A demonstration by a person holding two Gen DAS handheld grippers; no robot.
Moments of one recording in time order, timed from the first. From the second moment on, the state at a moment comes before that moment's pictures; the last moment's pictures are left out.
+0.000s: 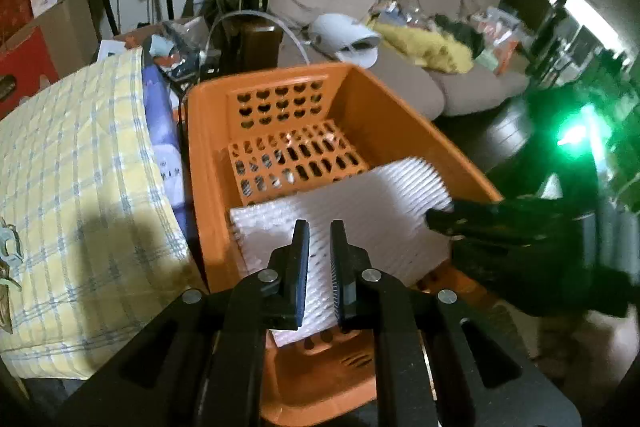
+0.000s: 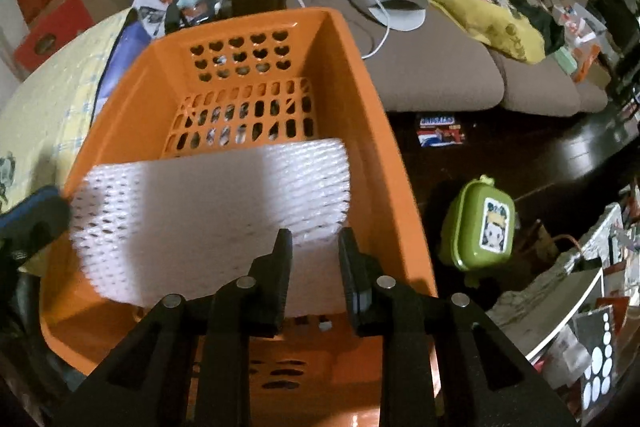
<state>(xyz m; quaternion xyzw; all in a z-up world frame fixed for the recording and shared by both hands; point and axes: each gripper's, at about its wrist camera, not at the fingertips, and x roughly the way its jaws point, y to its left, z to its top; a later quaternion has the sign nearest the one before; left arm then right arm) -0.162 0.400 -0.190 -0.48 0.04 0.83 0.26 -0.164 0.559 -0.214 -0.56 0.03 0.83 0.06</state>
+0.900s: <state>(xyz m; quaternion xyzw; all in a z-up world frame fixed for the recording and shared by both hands) -0.157 0.361 -0.172 -0.49 0.01 0.83 0.28 -0.161 0.549 -0.175 -0.49 0.02 0.87 0.07</state>
